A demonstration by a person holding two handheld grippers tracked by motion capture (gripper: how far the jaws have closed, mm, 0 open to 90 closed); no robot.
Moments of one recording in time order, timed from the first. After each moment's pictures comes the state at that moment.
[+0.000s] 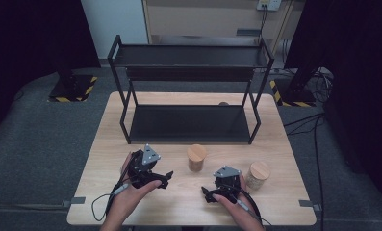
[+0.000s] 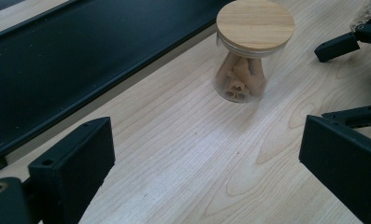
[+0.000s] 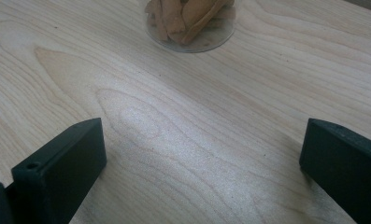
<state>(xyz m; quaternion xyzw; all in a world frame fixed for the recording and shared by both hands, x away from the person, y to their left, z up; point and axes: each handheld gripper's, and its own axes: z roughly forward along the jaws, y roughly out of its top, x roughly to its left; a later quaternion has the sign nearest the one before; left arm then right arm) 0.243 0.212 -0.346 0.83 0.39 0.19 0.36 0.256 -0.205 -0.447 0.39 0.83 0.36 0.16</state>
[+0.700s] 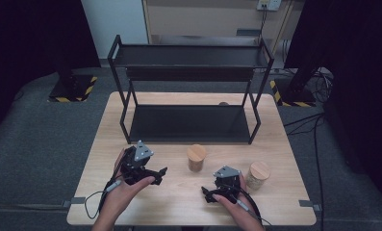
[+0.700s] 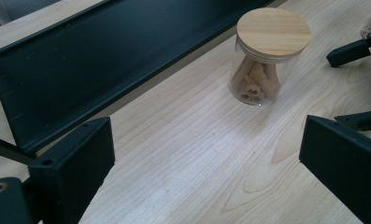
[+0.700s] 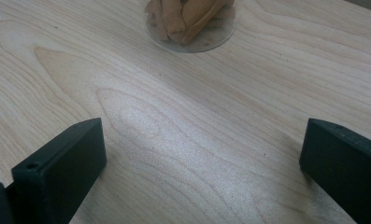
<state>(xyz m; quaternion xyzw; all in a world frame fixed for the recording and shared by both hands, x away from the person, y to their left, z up) 0.243 0.228 -0.336 0.82 0.40 0.20 0.36 0.256 -0.205 -0.447 0.39 0.83 0.36 0.16</state>
